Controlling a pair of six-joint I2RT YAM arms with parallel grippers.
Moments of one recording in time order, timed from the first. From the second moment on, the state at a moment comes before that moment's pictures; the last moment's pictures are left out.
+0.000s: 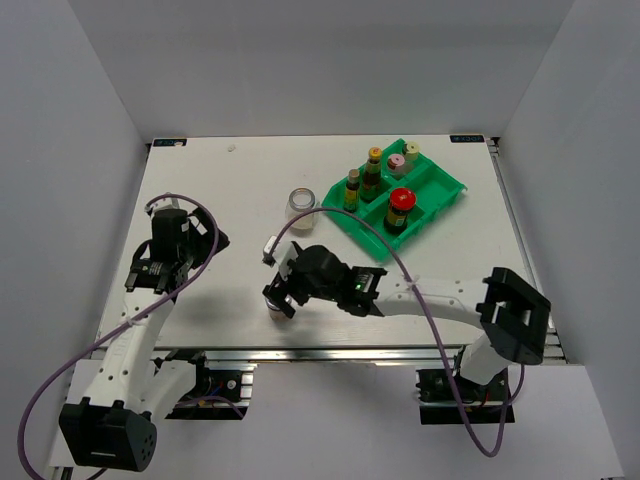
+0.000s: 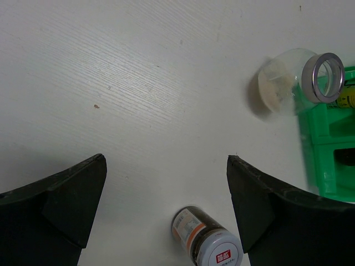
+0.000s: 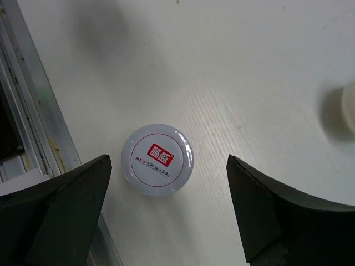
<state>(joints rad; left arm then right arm) -0.09 0.91 0.82 -0.60 -0.12 -0.62 1.20 1.55 1.03 0.05 0.04 -0.03</state>
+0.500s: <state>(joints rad) -0.09 0.89 0.81 -0.60 -0.12 -0.62 1.21 1.75 1.09 0.04 0.05 0.05</state>
